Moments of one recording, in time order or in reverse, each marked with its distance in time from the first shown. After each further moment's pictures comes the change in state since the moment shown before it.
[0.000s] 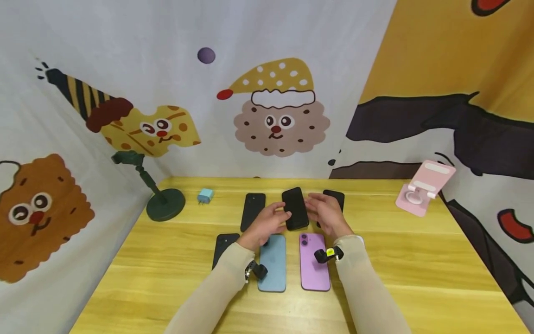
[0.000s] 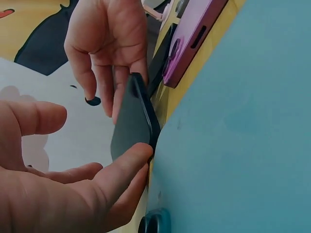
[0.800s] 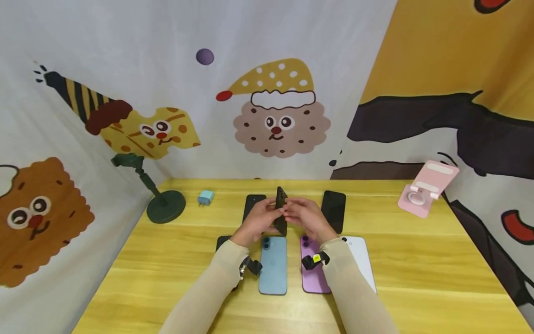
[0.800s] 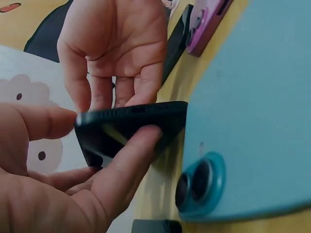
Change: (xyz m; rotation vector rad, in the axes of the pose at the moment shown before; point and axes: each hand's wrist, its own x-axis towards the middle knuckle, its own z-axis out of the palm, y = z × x) left_hand 0.005 0.008 -0.022 0.017 0.007 0.040; right_hand 0.003 0.007 0.043 0.133 -0.191 0.019
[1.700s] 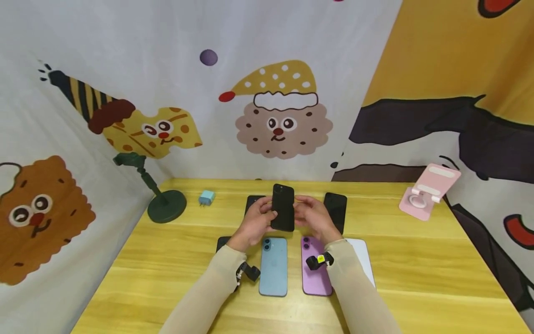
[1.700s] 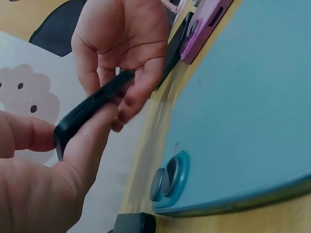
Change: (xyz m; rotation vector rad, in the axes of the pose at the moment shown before) left_hand -0.006 -0.008 -0.009 -0.206 0.055 0.080; right_hand 0.002 -0.002 -0.011 -0.132 0.133 0.002
